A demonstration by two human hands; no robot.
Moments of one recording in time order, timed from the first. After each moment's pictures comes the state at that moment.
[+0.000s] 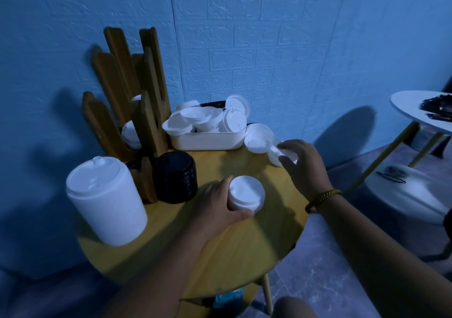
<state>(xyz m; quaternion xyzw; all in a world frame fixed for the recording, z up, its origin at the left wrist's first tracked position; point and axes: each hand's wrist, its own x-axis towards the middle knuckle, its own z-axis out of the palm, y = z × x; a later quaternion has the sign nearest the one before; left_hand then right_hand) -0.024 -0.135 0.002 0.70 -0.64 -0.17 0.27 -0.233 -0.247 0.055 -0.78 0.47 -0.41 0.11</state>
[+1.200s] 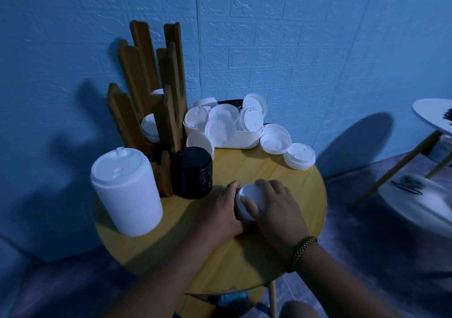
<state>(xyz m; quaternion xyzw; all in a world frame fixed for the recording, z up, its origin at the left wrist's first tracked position) -0.012 -0.113 -0.005 0.71 -0.63 -0.18 0.26 -0.169 -0.153 0.016 -0.83 0.49 -0.23 0.11</state>
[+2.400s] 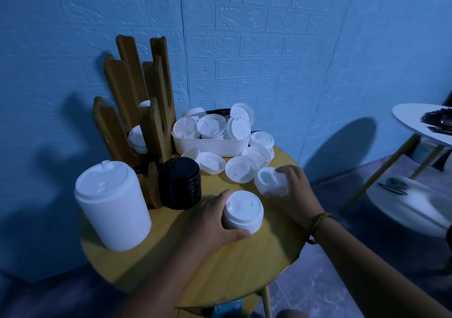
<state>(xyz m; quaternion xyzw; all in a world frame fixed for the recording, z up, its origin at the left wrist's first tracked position) -0.010 -0.108 -0.003 0.69 -0.64 -0.17 0.29 -0.229 -0.242 0.008 -0.80 0.50 -0.28 0.18</state>
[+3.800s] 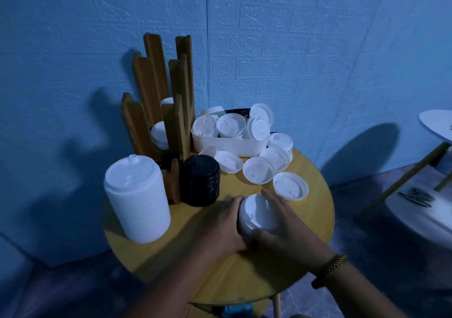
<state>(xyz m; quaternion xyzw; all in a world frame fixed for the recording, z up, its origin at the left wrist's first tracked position) -0.008 -0.094 0.006 0.70 -0.65 -0.19 0.24 -0.187 -0.147 0.030 -0.85 0.41 -0.17 0.28</state>
